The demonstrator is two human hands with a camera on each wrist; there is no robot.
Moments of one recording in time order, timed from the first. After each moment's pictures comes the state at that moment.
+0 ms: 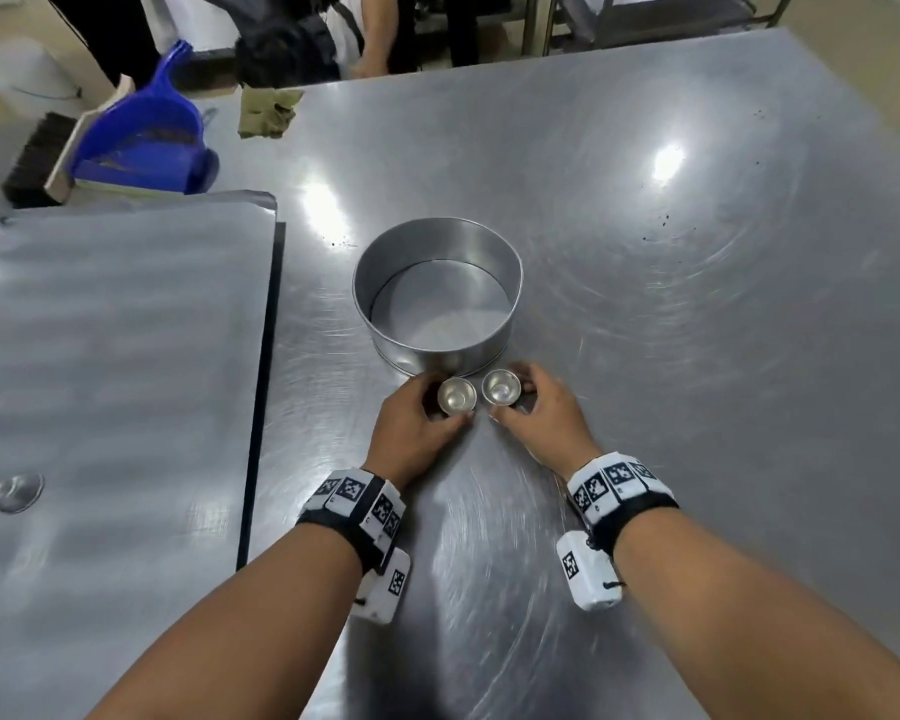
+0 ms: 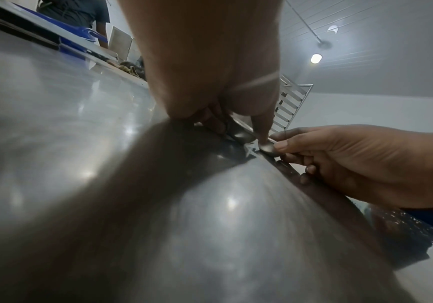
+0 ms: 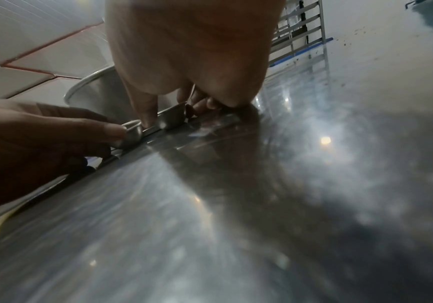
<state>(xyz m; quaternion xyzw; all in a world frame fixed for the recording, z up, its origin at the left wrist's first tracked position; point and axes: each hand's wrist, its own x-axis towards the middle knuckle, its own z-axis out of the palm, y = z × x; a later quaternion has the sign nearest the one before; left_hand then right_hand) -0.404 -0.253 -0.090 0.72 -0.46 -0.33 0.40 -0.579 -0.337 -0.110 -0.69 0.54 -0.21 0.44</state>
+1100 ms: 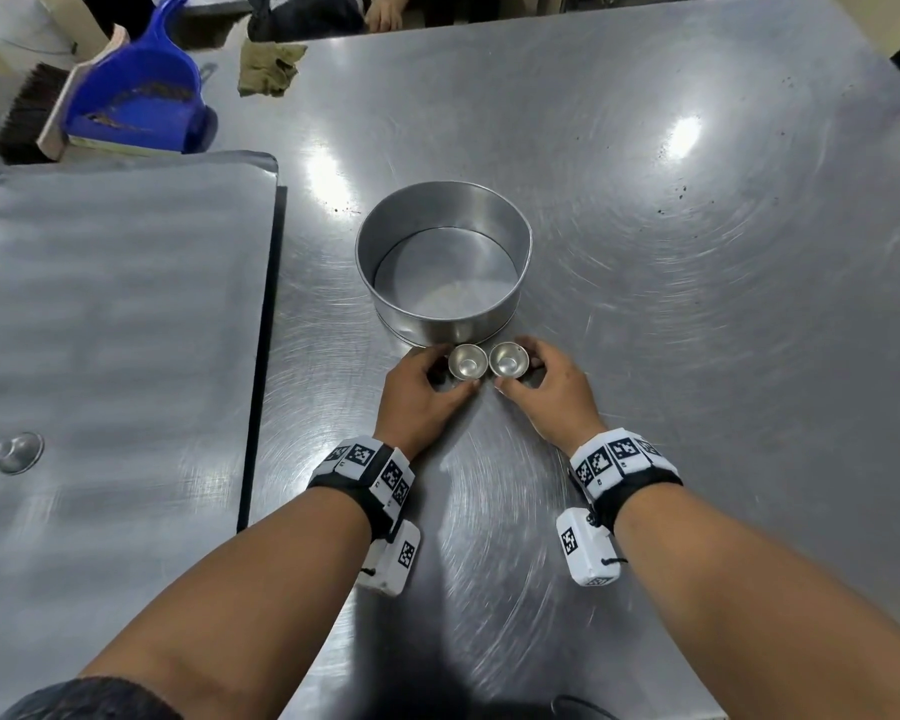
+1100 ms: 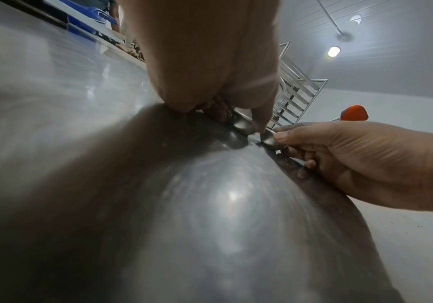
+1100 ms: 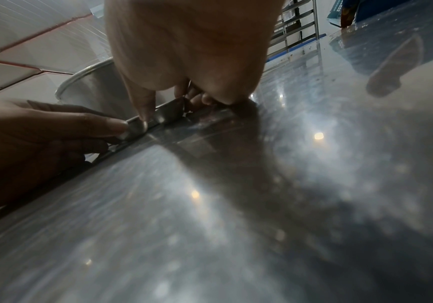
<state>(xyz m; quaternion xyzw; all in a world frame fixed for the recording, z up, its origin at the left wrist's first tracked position) -0.409 -0.258 -0.107 0.72 -0.47 -0.29 0.42 -0.582 -0.336 -0.109 -0.71 0.51 -0.26 0.42</state>
